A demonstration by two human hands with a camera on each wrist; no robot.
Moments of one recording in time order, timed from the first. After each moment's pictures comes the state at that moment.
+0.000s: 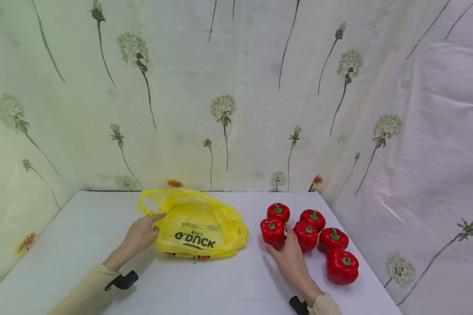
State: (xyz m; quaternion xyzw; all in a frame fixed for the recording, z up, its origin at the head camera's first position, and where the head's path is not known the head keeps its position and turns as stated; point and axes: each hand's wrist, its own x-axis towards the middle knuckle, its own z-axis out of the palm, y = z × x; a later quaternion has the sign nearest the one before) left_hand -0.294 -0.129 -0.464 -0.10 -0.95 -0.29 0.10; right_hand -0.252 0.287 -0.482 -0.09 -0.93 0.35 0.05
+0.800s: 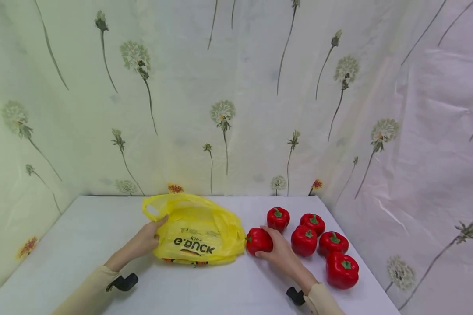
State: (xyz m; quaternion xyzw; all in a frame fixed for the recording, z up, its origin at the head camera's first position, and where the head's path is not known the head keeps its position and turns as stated) left_hand -0.306 -0.132 -0.477 -0.14 -0.92 -0.35 0.00; right_hand -0.275 0.284 -0.483 0.05 -0.94 0.33 0.01
